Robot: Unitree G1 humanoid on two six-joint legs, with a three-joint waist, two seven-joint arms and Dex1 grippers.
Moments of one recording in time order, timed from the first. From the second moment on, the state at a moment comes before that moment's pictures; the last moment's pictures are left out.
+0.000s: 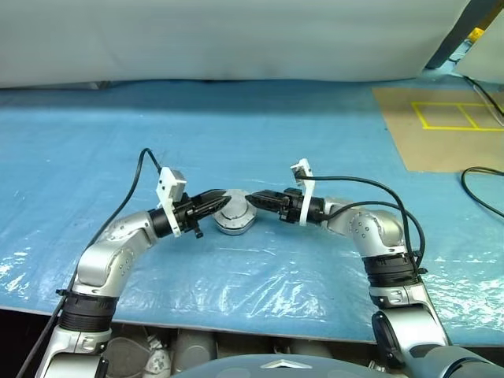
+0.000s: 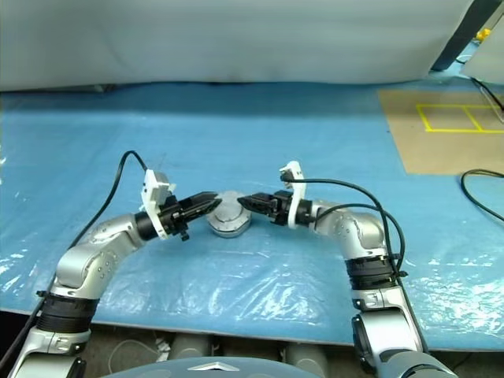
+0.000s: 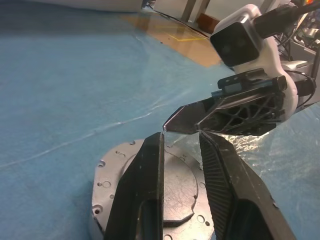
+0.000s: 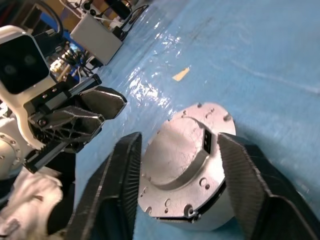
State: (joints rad) left arm -0.19 0.45 0.04 -0.16 -0.61 0.45 -0.84; right arm -0.49 -0.31 0.07 -0.01 0.61 0.89 0.77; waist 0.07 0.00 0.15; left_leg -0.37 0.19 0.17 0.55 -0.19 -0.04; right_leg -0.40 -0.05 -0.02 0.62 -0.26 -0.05
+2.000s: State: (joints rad) left arm 0.10 0.48 0.13 -0.24 -0.54 0.30 -0.82; right arm -0.60 -0.26 0.43 0.26 0.02 0.24 0.92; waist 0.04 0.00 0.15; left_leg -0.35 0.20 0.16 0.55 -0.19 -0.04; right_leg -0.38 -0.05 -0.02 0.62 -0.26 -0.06
